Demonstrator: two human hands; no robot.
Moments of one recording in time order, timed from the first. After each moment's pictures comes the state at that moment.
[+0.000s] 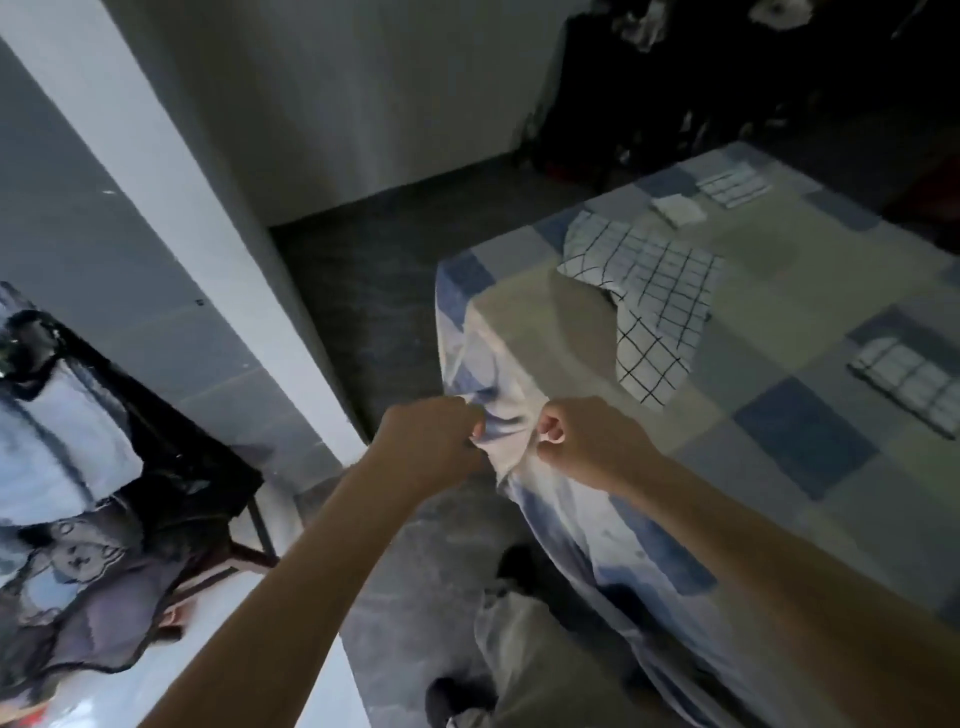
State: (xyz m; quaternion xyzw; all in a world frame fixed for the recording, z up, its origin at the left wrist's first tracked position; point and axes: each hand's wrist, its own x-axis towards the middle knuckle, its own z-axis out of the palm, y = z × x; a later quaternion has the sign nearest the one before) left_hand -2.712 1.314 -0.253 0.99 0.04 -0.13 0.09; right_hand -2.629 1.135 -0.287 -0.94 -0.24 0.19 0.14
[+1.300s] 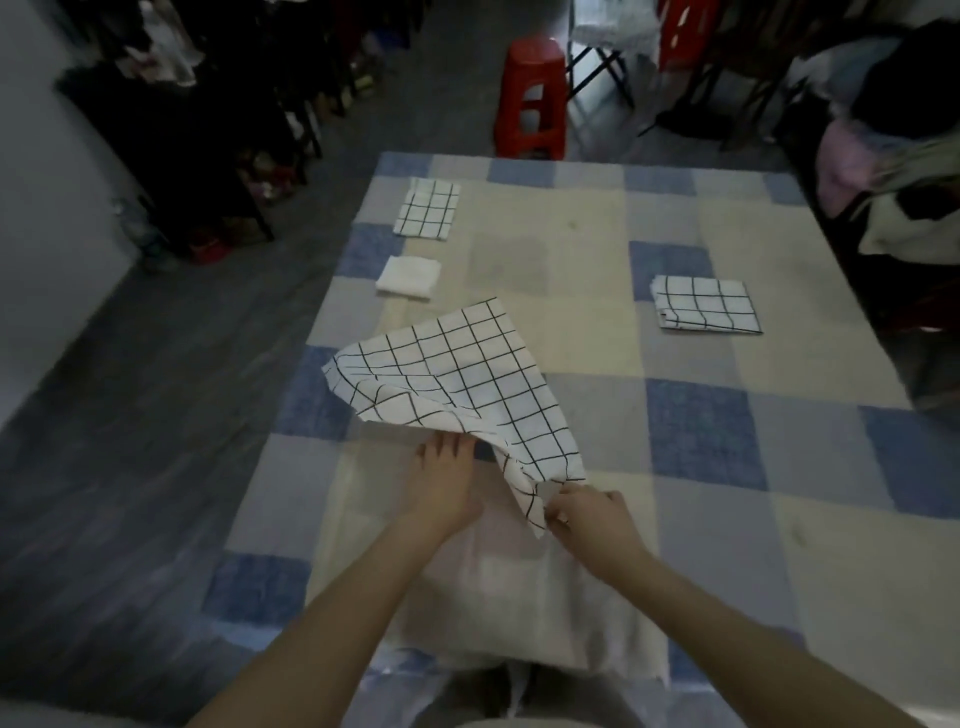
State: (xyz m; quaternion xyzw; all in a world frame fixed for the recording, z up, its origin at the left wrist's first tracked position) left_hand -2.289 1.247 -0.399 0.92 -0.34 -0.18 0.02; right_hand -2.425 1.089 -0.412 -0.97 0.15 0.12 0.17
